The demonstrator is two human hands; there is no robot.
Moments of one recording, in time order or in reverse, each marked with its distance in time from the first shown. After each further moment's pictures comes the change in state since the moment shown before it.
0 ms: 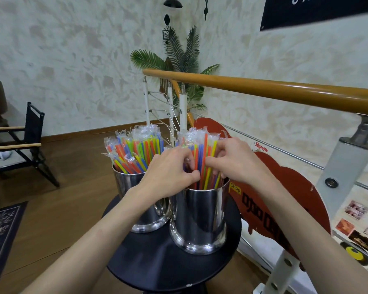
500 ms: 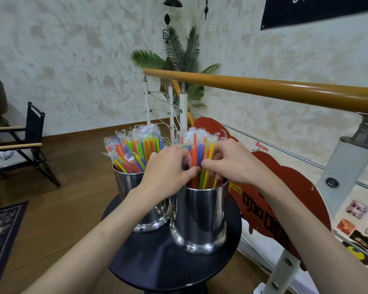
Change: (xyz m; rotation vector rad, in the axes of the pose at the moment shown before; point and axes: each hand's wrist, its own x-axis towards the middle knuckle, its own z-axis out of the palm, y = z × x) left_hand 0.001 -0.005 0.006 0.051 0.102 -0.009; right_hand 0.001 0.004 0.000 0.061 -0.112 -0.093
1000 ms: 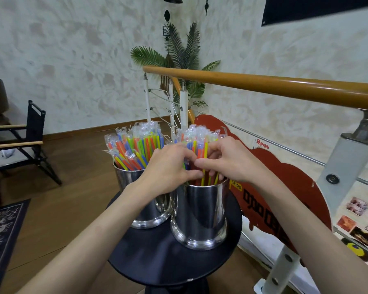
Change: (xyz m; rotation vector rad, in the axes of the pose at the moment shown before) left_hand 0.003 -0.001 -0.007 -0.008 -0.130 0.082; right_hand -0.001 0.002 0.004 0.070 -0.031 -0.037
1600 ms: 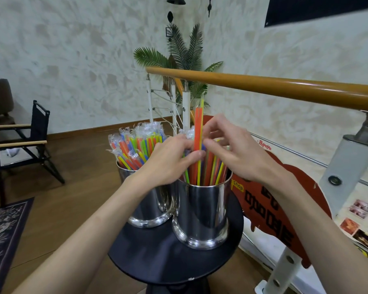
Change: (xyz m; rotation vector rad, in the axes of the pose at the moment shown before) left_hand 0.008 -0.005 -0.009 -0.108 0.008 0.049; right_hand -0.008 -0.011 -0.014 0.038 0.170 -0.412
